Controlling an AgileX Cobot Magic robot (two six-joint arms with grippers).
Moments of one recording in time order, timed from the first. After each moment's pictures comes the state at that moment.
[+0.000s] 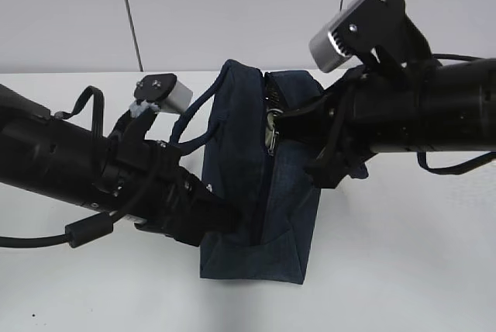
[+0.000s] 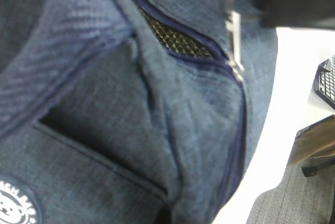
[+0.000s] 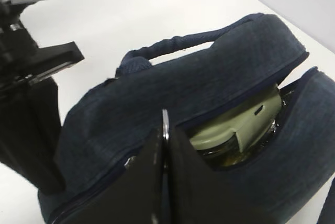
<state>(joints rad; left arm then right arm) -0.52 1.61 -0.79 -1.36 0.67 1.40 0.45 1.37 -0.78 1.54 0.34 -1.85</state>
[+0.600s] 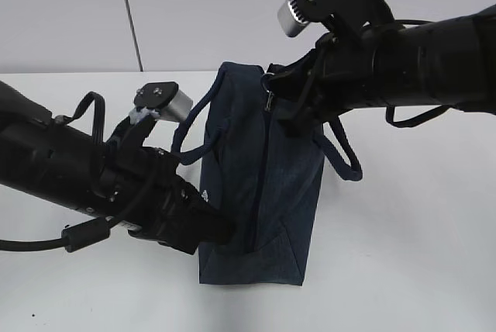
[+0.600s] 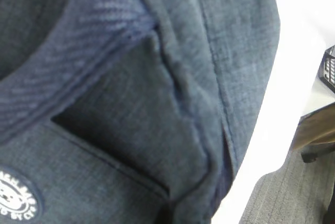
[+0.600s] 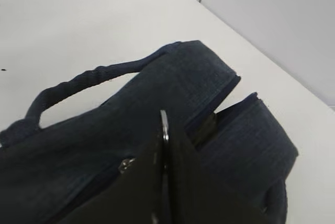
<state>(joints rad) -0.52 1.61 -0.79 -1.26 0.68 1.30 0.45 1.51 -0.94 1.55 0.20 -1.90</state>
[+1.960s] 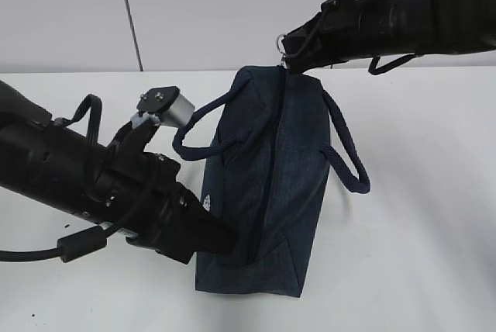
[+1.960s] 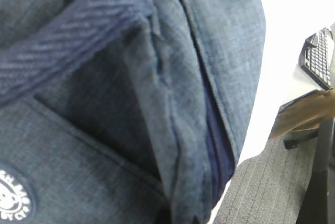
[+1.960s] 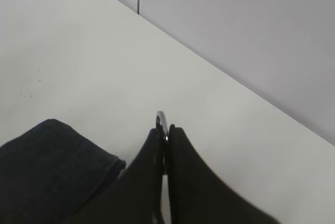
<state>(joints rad) -0.52 1.61 -0.79 -1.24 0.75 1.29 0.26 1.82 -1.26 1.61 0.31 -1.94</state>
